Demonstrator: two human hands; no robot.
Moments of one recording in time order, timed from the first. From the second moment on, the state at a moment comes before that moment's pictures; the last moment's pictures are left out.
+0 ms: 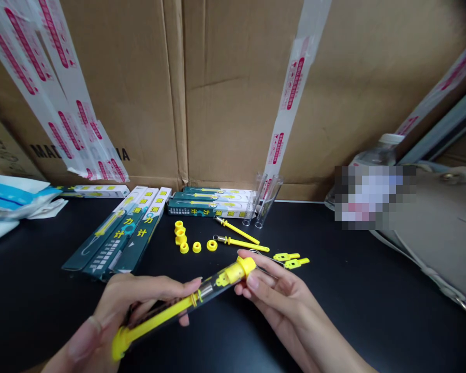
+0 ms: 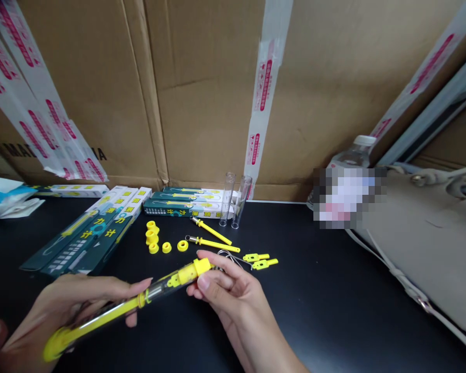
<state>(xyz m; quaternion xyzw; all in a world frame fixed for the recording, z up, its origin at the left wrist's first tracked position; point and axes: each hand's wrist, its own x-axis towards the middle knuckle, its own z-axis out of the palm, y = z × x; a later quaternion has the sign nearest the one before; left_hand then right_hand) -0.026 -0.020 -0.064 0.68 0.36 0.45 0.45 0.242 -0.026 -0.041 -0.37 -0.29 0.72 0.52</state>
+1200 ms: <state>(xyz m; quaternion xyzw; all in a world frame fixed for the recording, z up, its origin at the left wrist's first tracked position) -0.010 -0.024 -0.062 0.74 0.37 0.42 0.39 0.245 -0.024 -0.038 -0.30 -0.28 0.75 0.52</state>
